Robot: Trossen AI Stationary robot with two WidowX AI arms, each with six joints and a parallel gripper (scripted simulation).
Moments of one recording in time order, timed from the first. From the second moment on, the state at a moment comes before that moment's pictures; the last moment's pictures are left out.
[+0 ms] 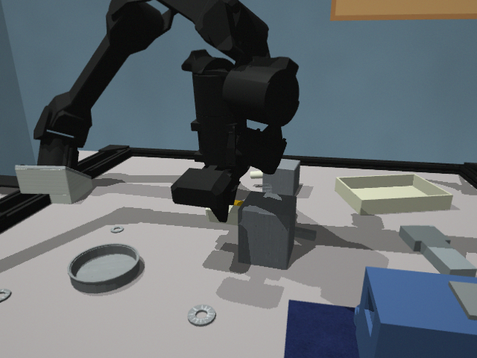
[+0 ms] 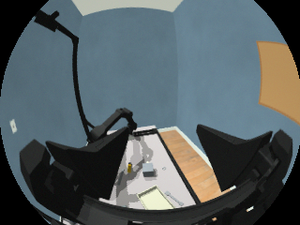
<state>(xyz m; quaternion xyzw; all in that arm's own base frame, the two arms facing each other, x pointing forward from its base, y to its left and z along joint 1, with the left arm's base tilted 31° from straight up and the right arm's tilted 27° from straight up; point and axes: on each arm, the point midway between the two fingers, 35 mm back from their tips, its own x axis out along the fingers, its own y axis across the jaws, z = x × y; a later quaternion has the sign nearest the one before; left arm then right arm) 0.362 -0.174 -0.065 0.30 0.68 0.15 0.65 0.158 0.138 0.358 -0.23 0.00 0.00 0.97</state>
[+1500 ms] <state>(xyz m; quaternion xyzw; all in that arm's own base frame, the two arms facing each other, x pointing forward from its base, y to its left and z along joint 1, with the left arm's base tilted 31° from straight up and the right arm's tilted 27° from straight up) 0.367 -0.175 -0.066 0.30 0.68 0.15 0.65 0.157 0.138 0.358 -0.23 0.00 0.00 0.97</state>
